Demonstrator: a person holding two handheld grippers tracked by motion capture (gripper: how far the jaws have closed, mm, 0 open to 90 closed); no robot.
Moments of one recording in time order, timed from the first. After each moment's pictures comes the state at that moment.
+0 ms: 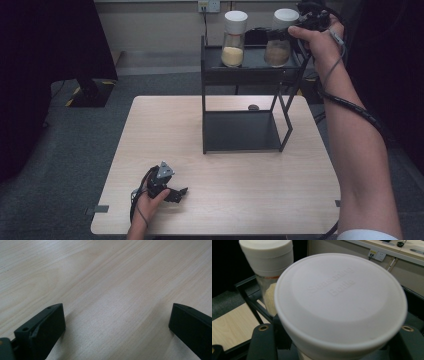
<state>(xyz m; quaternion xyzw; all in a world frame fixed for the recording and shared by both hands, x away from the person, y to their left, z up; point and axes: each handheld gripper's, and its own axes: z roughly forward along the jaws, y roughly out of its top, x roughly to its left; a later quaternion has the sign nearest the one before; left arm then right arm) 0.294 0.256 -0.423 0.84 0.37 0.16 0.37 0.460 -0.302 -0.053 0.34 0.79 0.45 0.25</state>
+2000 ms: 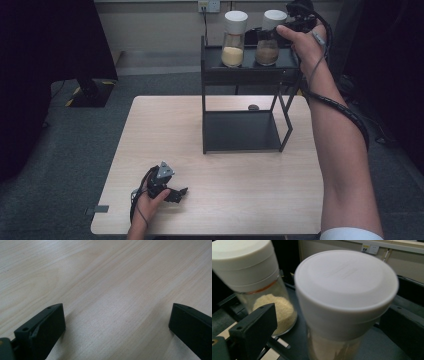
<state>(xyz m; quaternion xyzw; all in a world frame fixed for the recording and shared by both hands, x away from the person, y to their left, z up) 0.294 0.256 -0.423 0.84 0.37 0.16 0.37 0.470 -0.281 -0.070 0.40 0.76 0.46 0.24</state>
